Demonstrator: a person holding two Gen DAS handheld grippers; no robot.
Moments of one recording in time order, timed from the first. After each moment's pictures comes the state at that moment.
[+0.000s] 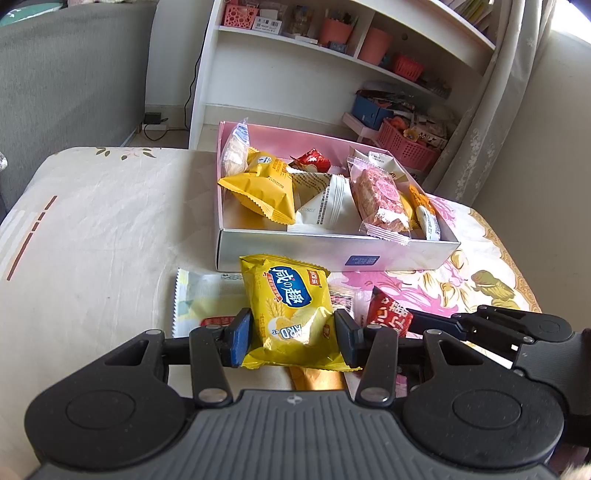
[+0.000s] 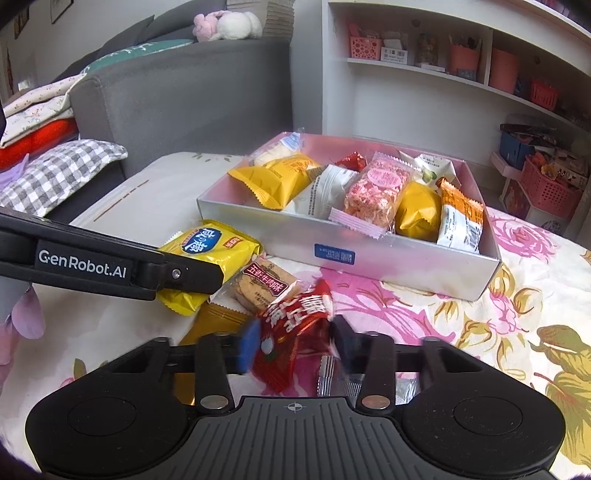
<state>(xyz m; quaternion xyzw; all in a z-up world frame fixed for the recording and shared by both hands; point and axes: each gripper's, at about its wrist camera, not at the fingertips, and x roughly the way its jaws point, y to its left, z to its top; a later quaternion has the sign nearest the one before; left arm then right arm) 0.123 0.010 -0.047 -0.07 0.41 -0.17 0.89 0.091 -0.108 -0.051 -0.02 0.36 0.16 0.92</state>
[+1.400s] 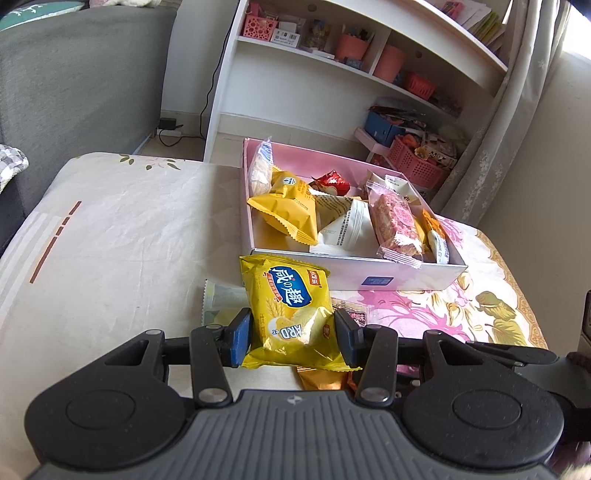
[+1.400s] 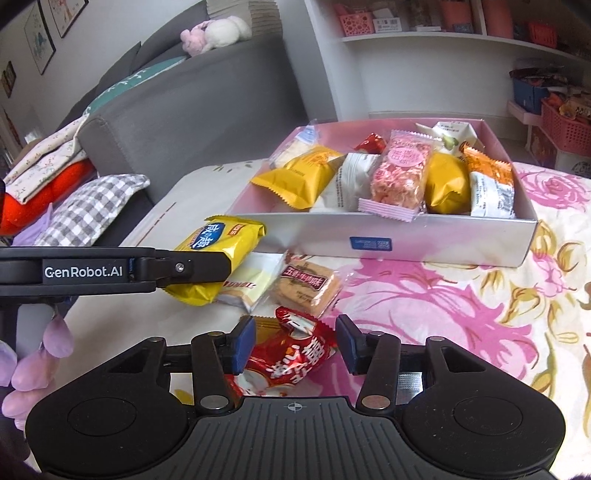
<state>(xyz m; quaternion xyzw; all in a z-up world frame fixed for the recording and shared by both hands) 0.124 0.031 -0.035 -0.09 0.40 -0.16 0.90 0.100 -0.111 -0.051 0.09 0.40 0.20 0.89</state>
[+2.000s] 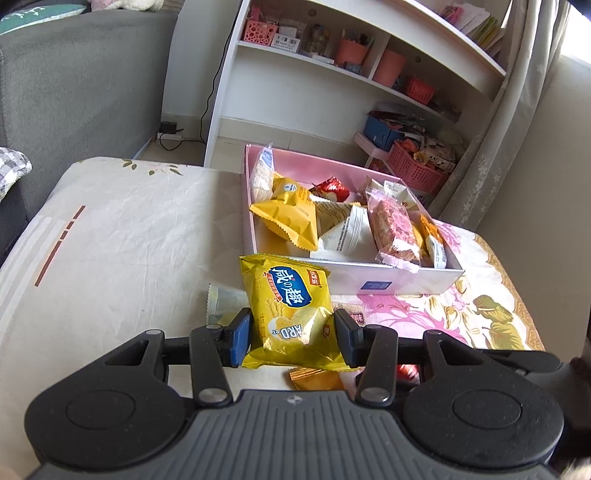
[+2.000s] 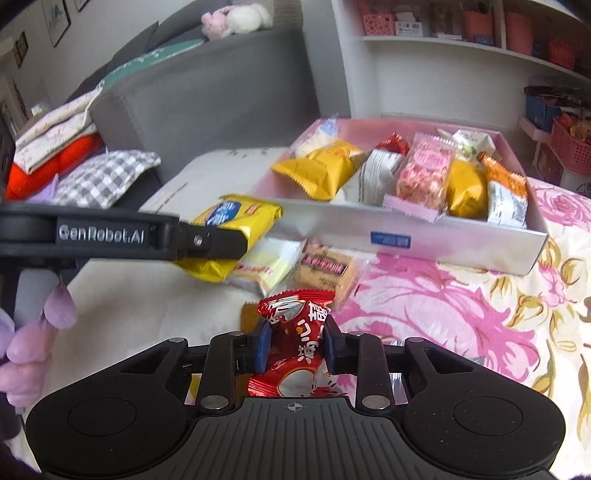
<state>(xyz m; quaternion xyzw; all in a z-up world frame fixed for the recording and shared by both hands) 0.121 0.035 -0.029 -0.09 0.39 -0.16 0.90 0.093 -0.101 -0.040 0.05 0.39 0.20 0.90</state>
